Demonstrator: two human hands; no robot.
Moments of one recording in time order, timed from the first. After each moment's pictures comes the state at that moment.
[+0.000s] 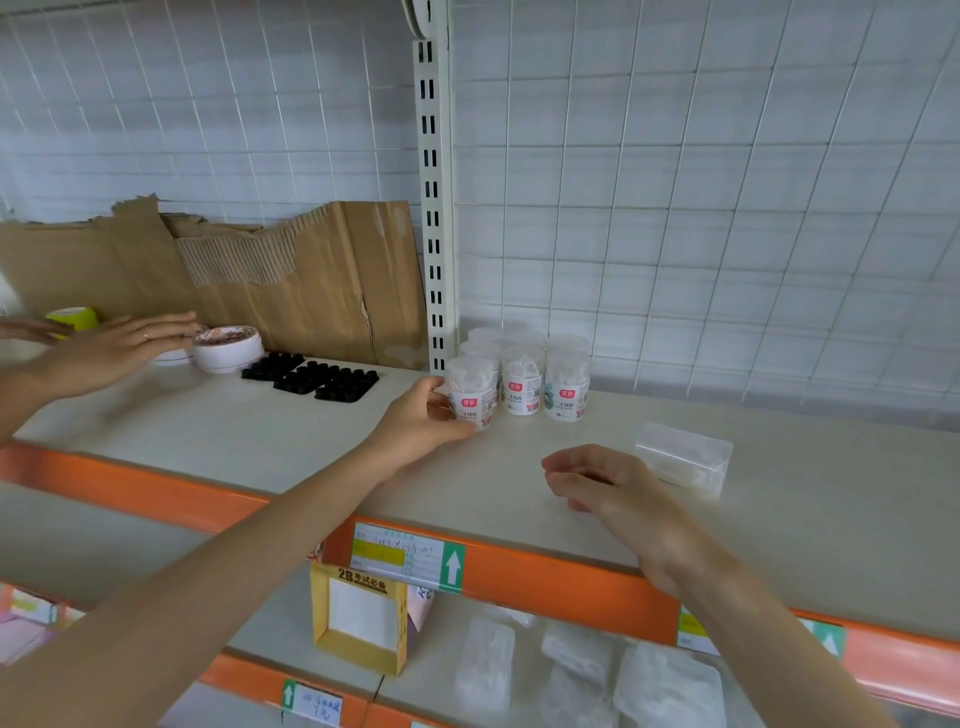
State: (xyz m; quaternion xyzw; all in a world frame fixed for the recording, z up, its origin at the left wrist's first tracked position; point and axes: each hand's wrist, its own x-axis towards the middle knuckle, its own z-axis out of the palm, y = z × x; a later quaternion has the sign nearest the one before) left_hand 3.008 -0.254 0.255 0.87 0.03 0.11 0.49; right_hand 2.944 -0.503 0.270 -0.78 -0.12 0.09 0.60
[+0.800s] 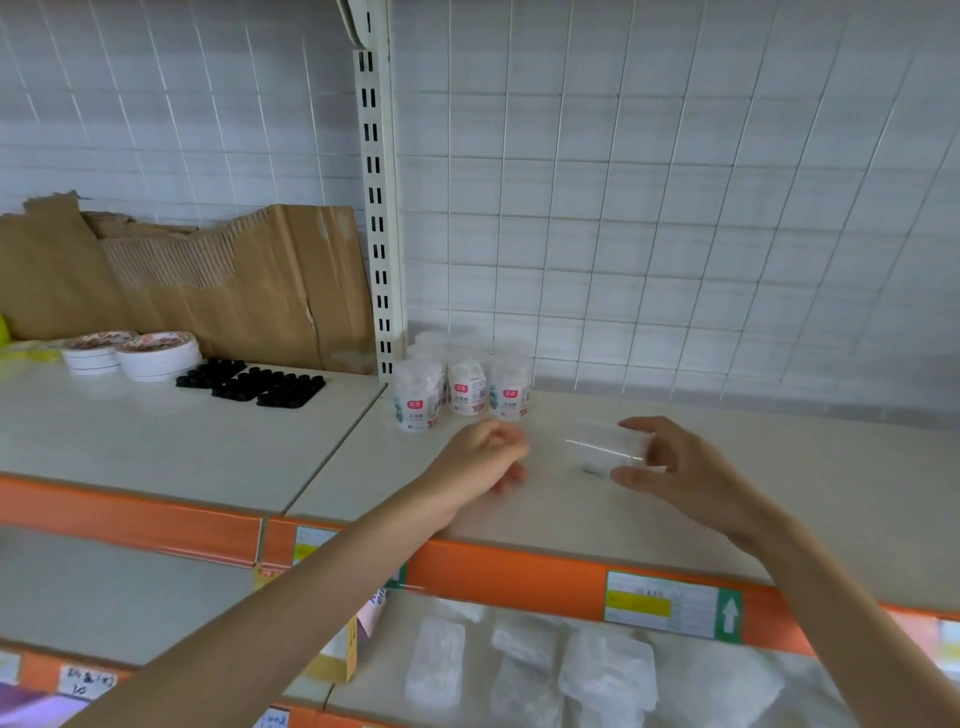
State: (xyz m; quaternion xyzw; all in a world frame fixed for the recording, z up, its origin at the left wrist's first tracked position) left_hand 2.961 -0.377 0.275 0.80 -0.02 0.00 0.60; right_hand 2.982 -0.618 0.271 -0.89 -0.12 -0.04 0.43
